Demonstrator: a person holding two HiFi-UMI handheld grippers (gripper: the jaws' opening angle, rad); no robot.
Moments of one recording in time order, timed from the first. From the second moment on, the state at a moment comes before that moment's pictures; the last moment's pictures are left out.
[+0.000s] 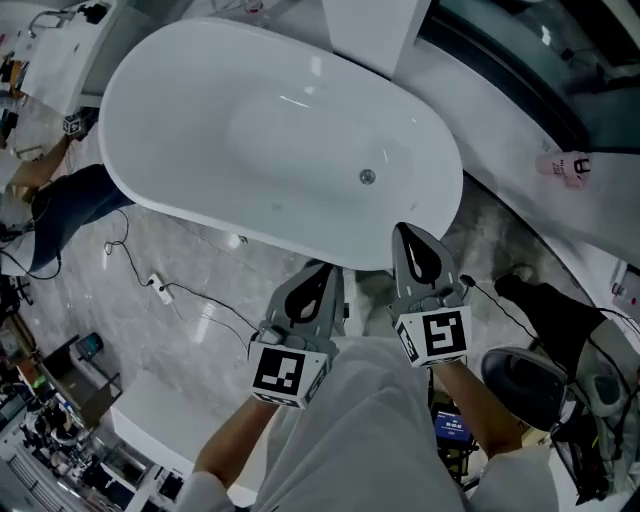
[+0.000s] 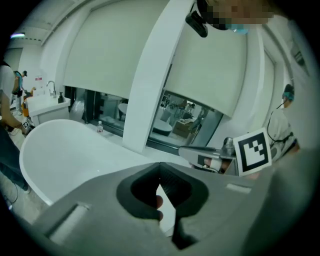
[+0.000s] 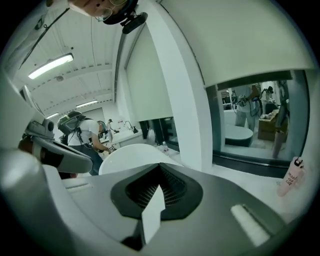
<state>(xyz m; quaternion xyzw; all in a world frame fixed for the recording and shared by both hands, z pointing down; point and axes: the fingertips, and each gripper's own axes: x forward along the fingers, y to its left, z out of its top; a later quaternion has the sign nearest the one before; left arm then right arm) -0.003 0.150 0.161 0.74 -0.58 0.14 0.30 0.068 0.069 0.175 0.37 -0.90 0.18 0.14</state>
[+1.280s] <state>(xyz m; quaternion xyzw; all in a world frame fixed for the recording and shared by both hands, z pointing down) -0.022 -0.023 0.662 0.70 -0.48 0.17 0.50 0.034 -0.052 0.670 0.41 -0.79 0.35 0.30</state>
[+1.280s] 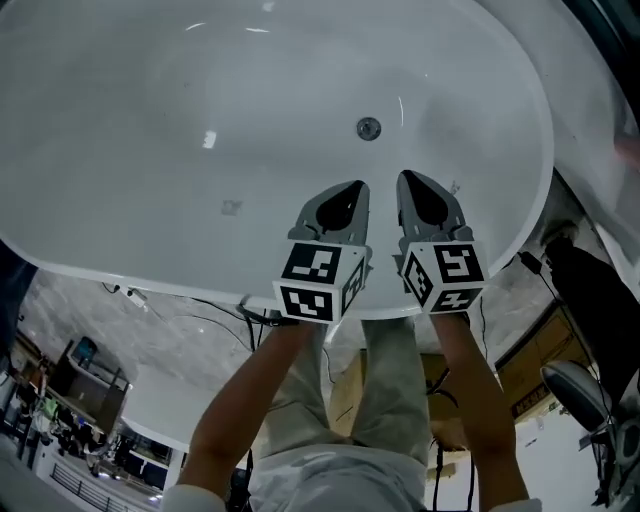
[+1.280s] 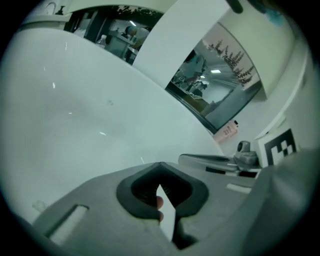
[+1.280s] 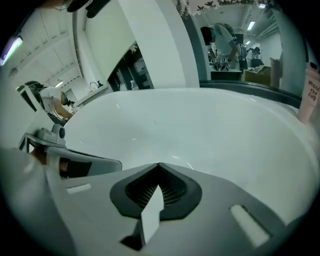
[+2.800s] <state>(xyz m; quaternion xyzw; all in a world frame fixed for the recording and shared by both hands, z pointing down) 0.022 -0.044 0.996 0.65 -0.41 0.23 0.59 0.050 -0.051 1.006 0.29 -0.74 0.40 0.45</state>
